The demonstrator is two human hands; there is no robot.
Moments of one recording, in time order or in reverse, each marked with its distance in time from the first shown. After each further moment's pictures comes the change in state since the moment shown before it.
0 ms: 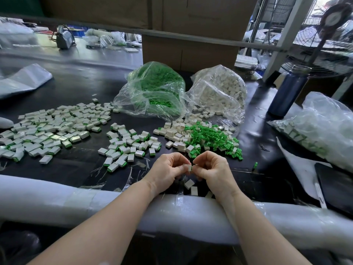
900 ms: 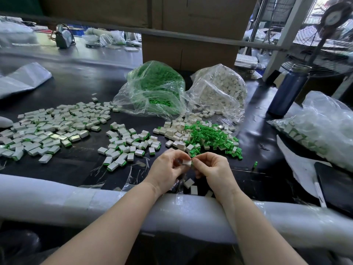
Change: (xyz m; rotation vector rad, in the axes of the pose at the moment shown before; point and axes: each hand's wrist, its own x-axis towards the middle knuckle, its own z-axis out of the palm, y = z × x) left_hand 0.000 -0.002 0.004 0.329 0.178 0.144; right_hand 0.003 0.002 0.002 0.080 0.052 0.058
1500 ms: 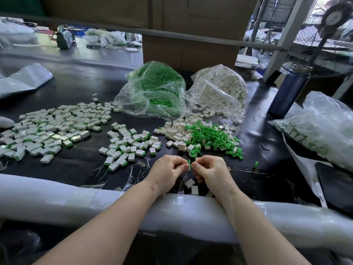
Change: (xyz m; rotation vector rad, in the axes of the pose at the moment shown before) left_hand 0.001 -0.004 -0.001 0.027 -0.098 -0.131; right_hand -0.002 -0.002 0.003 -0.138 -0.046 0.061
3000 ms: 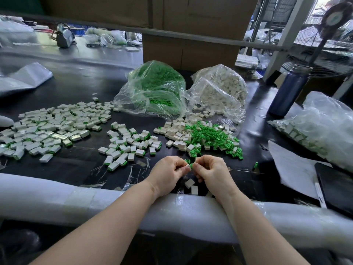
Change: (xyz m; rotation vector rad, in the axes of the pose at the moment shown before) left_hand 0.000 0.000 0.001 0.045 -0.031 0.034; right_hand 0.001 0.001 0.000 -0.050 0.018 -0.039
